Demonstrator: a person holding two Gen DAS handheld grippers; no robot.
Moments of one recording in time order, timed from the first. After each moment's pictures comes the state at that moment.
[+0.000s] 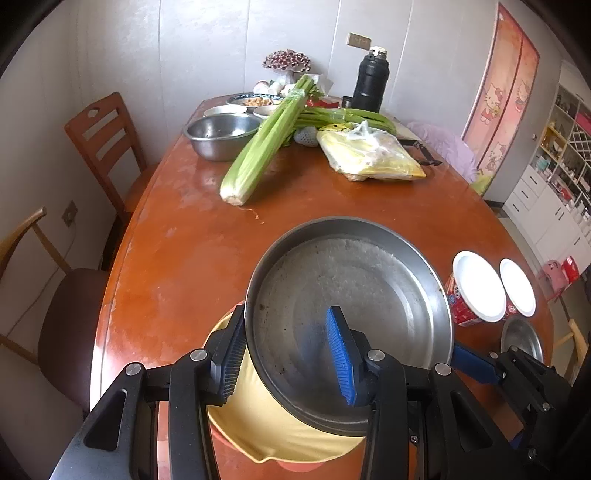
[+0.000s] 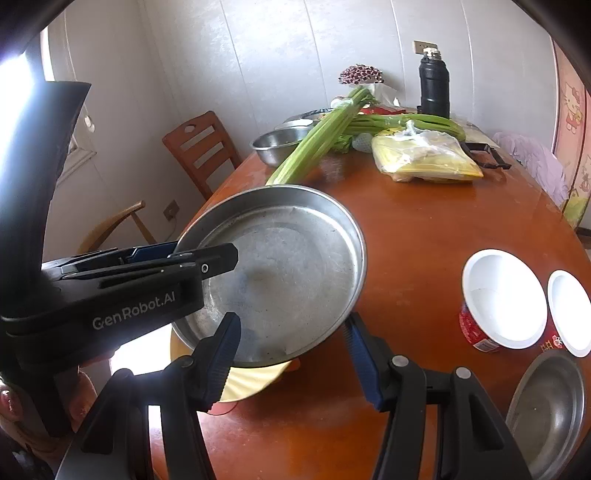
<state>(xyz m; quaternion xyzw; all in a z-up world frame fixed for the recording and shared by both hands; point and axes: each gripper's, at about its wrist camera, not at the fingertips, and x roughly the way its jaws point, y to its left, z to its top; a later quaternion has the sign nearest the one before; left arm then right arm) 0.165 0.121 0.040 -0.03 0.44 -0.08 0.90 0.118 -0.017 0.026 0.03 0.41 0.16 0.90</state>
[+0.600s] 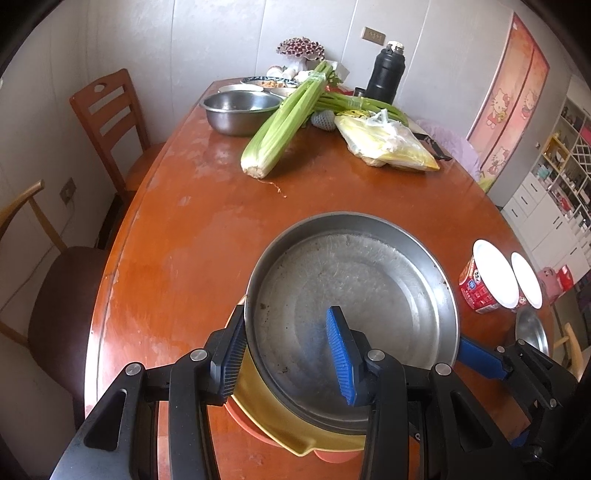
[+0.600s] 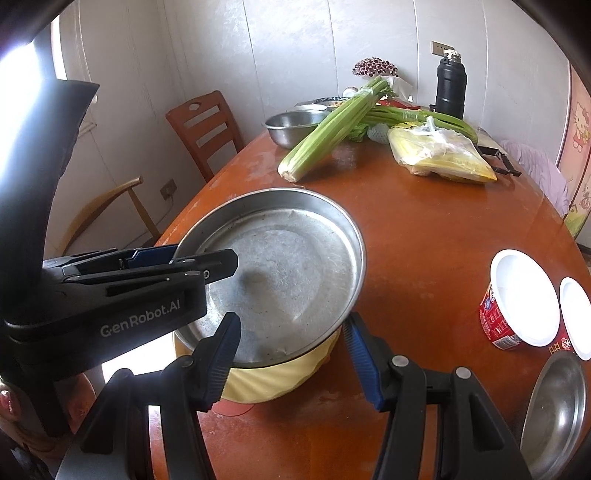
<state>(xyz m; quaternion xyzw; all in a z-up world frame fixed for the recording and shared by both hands) 0.169 0.150 0.009 -0.05 0.46 -0.08 0.89 0.119 0.016 0.010 -0.02 0.43 0.15 0.89</state>
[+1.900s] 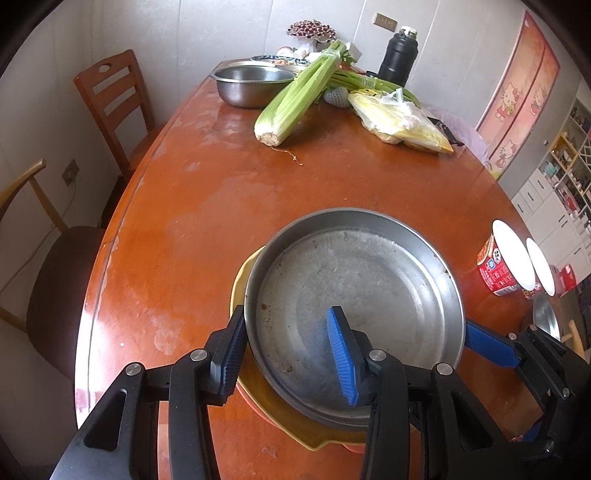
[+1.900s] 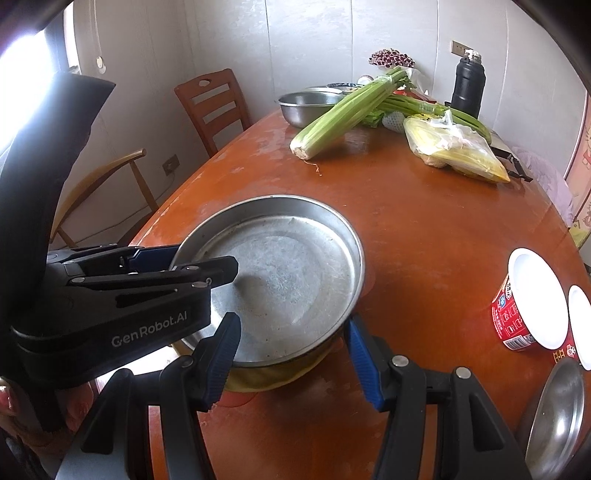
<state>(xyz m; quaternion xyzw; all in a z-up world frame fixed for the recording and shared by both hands) 0.164 0.156 -0.020 -0.06 0.48 -0.07 0.87 0.119 0.030 -0.009 -0.06 0.45 0.16 0.88</state>
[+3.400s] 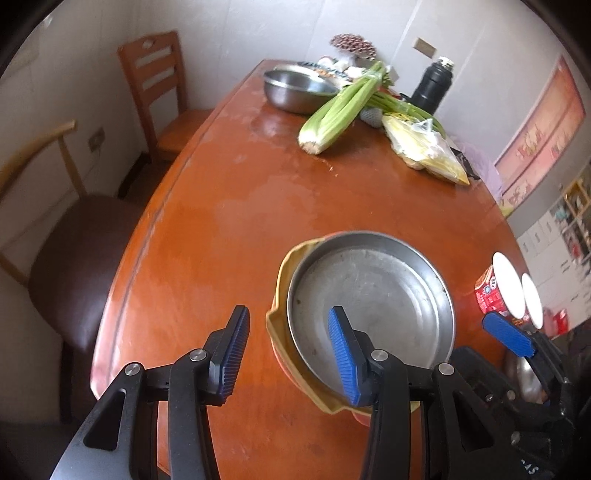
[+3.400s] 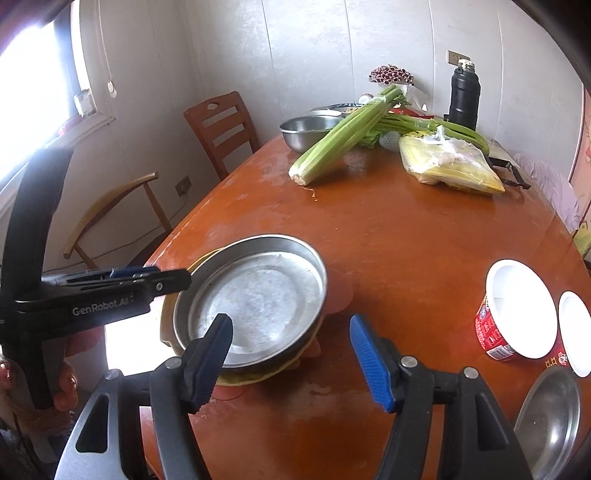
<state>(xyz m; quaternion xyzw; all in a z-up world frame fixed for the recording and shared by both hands) 0.139 0.196 -0.007 -0.14 0.49 -0.02 0.86 0.112 -0.002 0.015 -0.03 0.42 0.19 0.89</state>
